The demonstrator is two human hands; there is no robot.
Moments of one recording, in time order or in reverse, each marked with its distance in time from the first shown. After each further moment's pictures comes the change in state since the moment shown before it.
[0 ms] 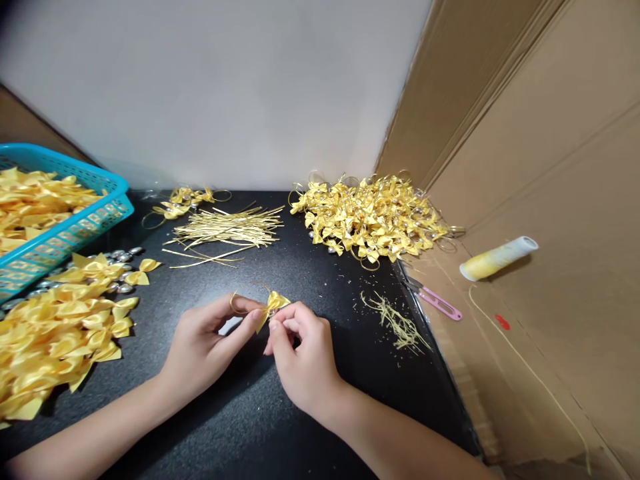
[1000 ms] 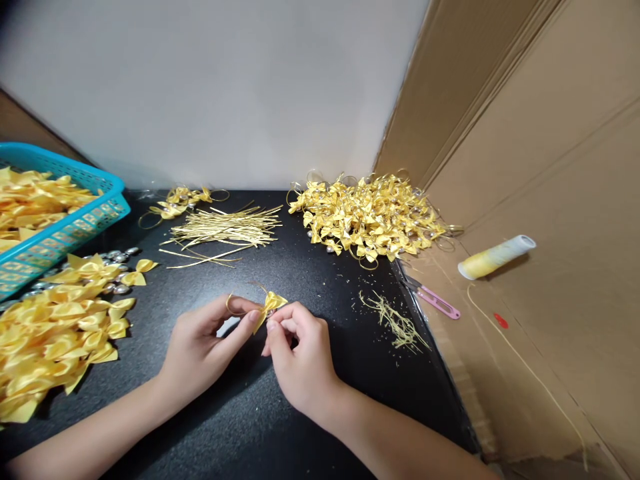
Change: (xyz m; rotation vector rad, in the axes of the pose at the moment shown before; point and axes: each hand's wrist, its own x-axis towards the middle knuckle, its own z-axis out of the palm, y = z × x) left_hand -0.003 -0.006 0.001 0.045 0.057 0.137; right_hand 0.000 0.001 0.001 0.030 -0.006 0.019
